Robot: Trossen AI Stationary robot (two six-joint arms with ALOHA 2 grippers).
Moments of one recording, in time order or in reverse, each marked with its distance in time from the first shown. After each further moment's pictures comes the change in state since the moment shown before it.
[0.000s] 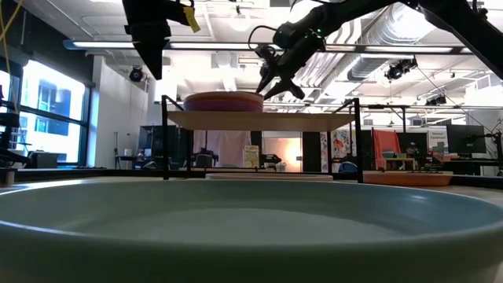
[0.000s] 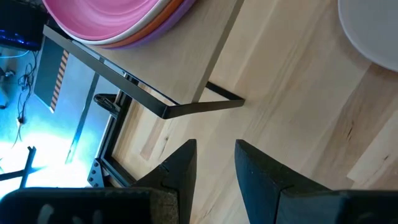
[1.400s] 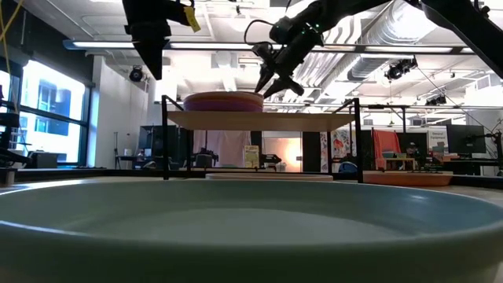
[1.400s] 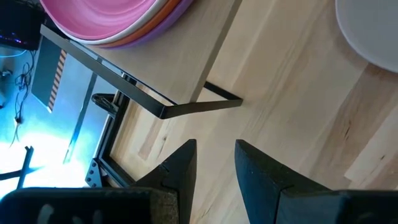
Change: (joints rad) left arm 0.000 0.000 0.000 0.002 0.007 -0.001; right arm 0.037 -0.011 0.000 -0.001 0.113 -0.034
